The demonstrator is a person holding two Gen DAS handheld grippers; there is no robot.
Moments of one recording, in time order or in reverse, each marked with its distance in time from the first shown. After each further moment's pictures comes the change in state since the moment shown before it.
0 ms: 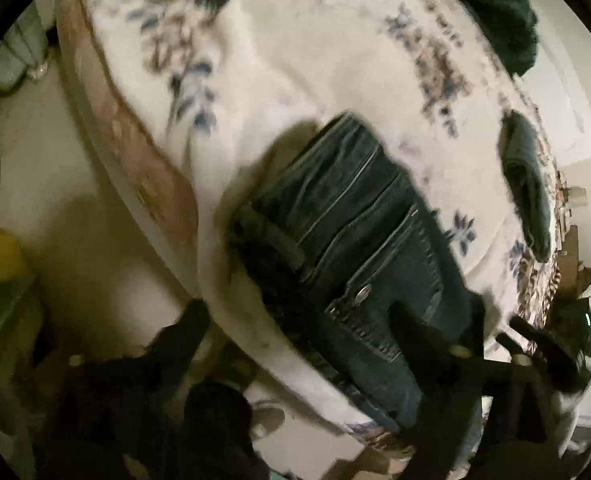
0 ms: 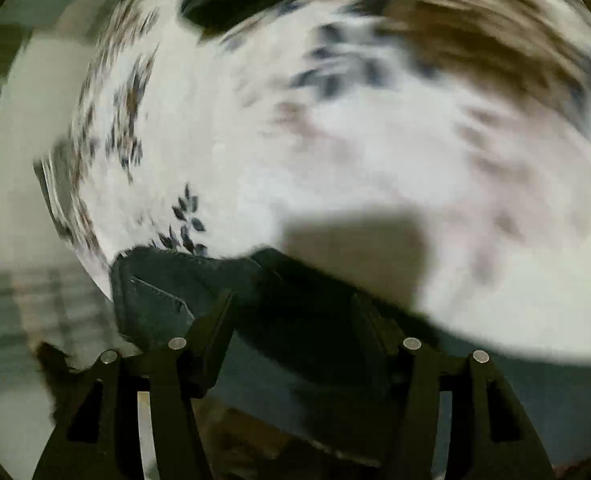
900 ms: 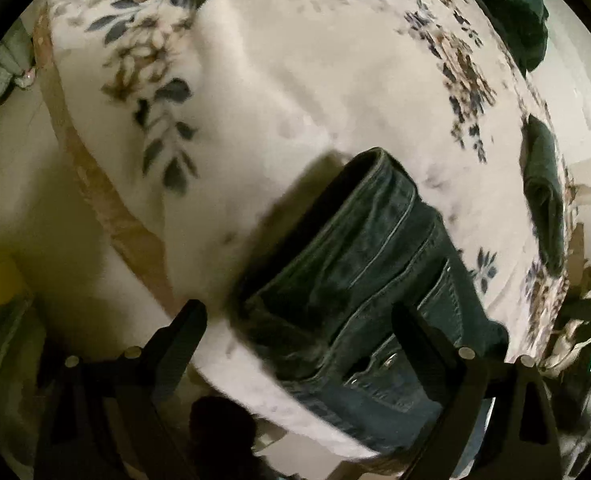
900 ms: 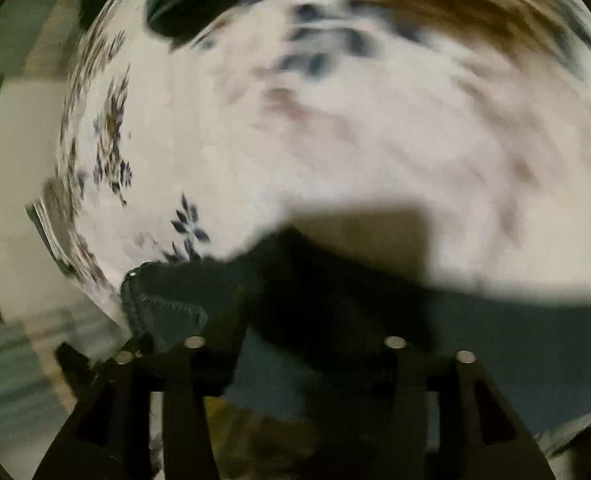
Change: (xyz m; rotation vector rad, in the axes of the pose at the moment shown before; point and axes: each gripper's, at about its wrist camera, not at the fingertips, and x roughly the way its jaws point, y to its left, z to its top) left arm 0.053 0.011 0.062 -0.014 0.076 0.014; right arm -0.011 -0.023 -0.033 0.281 -0.050 0.050
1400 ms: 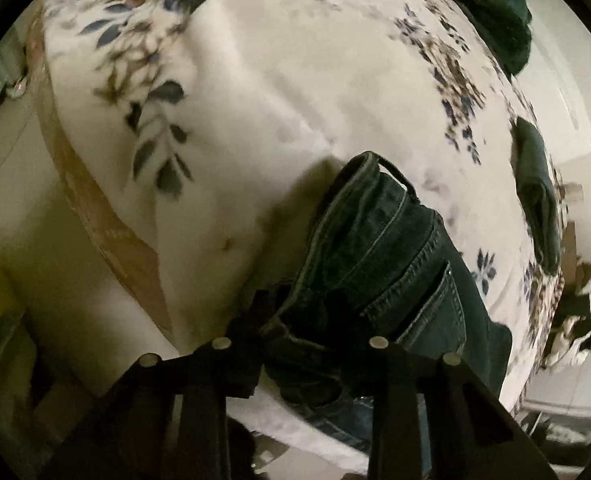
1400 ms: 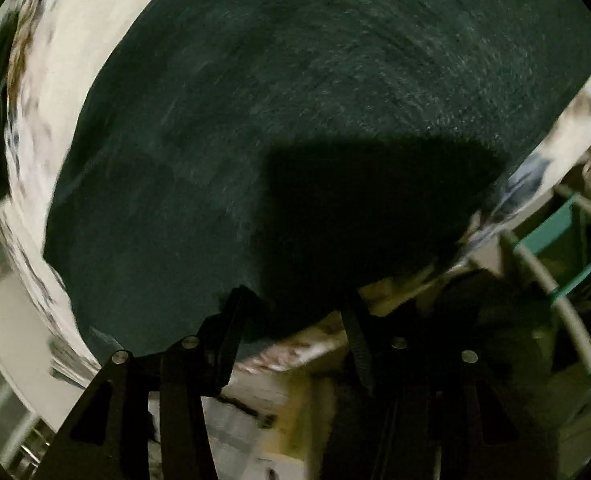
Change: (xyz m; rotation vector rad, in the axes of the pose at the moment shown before) left arm -0.001 0.010 -0.007 0.056 -0.055 -0.043; right arm 0.021 -0.191 -0.147 0.690 -0.012 0.009
